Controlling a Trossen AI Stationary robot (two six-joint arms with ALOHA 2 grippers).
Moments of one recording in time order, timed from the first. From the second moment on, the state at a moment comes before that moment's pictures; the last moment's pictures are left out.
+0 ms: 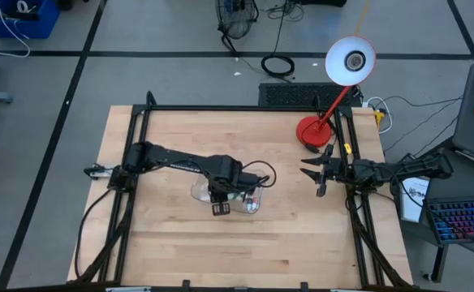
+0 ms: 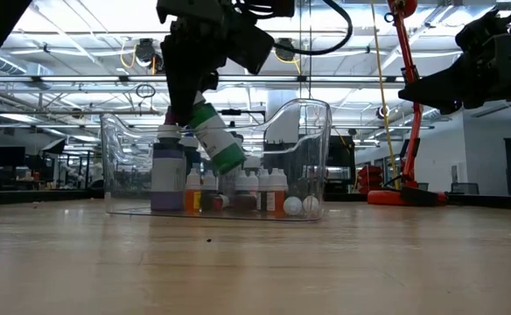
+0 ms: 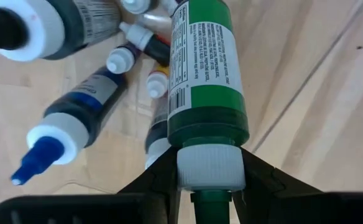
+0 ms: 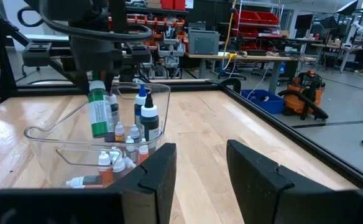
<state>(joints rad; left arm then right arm) -0.12 2.11 1.91 -1.51 0.08 -0.27 0.16 0.19 0.02 0.13 0.42 -0.02</state>
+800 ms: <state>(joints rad) -0.23 2.11 2.09 -1.57 -0.13 -0.19 0.16 0.19 0.02 0.13 0.42 -0.02</state>
